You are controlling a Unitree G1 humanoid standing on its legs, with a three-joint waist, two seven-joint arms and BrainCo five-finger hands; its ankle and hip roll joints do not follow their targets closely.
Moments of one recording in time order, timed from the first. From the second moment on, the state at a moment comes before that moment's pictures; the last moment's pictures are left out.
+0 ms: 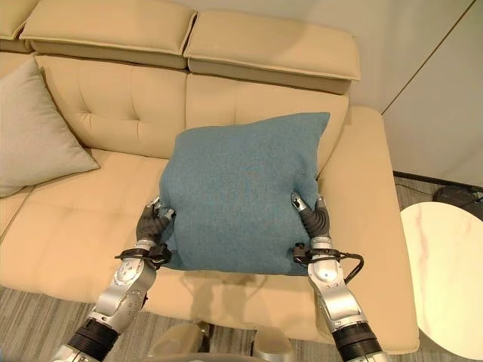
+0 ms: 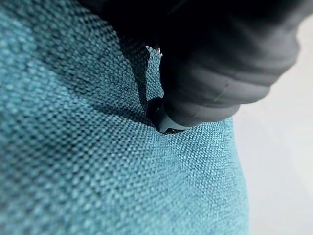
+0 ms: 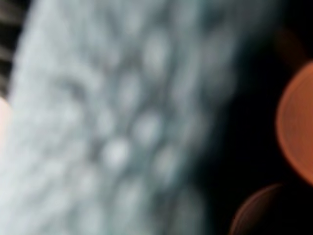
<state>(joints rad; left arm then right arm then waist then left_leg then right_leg) -0.06 0.34 -0.34 0.14 -0.63 -0.20 0.27 -0.07 -0.35 0.21 0.15 0.10 -0.16 -0.34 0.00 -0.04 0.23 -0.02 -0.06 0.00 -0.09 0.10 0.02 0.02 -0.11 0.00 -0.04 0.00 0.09</state>
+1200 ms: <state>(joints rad) -1.63 0.54 -0.75 1.05 -0.36 -0.26 0.58 -1.56 -0.59 0.67 1.11 0.06 -0.16 -0.70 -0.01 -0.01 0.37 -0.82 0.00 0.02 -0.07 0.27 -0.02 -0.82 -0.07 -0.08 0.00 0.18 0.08</state>
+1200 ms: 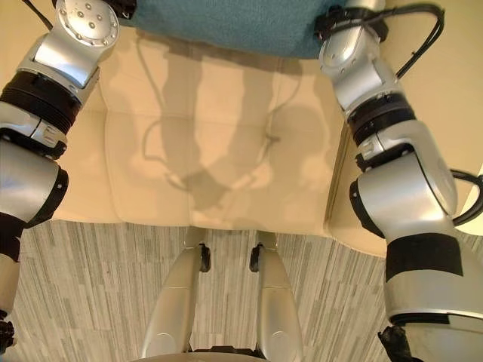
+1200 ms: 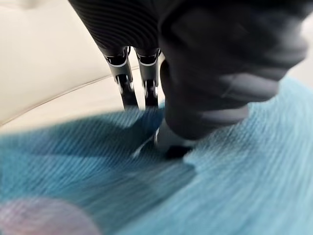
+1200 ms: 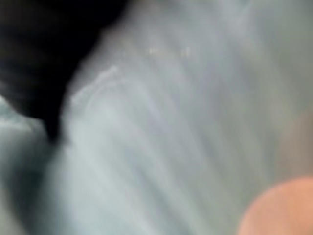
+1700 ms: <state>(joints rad) -1.56 0.60 -0.63 1.04 -0.45 -0.26 0.47 -1.53 -0.69 0.69 1.11 0.18 -0.13 -0.55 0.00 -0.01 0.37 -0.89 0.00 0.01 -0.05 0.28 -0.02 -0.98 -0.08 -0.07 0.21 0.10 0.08</state>
